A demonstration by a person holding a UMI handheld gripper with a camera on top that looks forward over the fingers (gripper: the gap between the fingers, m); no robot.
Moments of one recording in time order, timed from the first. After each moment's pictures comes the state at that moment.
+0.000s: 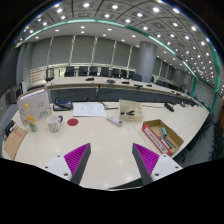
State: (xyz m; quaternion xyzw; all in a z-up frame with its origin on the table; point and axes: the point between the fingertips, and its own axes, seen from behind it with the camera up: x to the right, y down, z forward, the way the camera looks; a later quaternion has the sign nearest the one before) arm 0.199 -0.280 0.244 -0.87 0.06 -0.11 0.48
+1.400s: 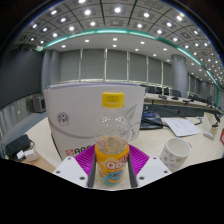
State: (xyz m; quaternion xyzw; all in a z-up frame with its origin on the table) arm -0.322 0.074 0.073 -0.81 -0.04 0.02 0.58
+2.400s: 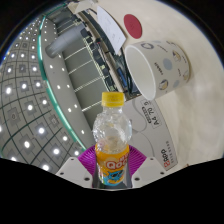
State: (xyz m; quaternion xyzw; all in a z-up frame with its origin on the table) arm -0.266 0.081 0.193 -0.46 0.48 0.69 0.28
